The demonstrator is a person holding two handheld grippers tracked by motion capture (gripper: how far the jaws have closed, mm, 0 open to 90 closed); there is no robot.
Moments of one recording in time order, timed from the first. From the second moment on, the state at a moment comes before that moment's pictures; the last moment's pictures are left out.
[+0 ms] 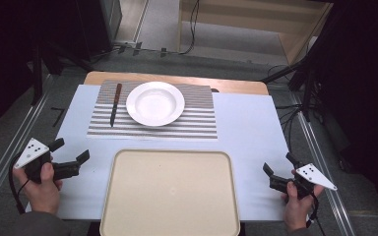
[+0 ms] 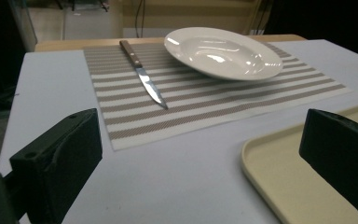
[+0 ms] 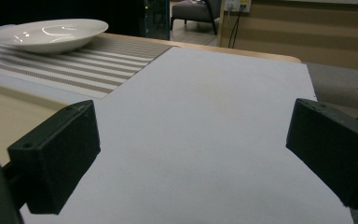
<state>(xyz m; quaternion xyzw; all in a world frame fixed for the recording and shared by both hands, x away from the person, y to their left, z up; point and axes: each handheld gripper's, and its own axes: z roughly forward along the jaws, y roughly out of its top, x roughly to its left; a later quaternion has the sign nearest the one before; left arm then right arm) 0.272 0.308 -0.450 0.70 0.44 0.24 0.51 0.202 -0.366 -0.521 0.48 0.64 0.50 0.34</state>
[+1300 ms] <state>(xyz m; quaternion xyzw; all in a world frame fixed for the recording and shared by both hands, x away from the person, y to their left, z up) 0.404 0.266 -0.406 0.73 0.50 0.19 0.43 0.202 -0.366 -0.521 0.48 0.64 0.49 0.34</state>
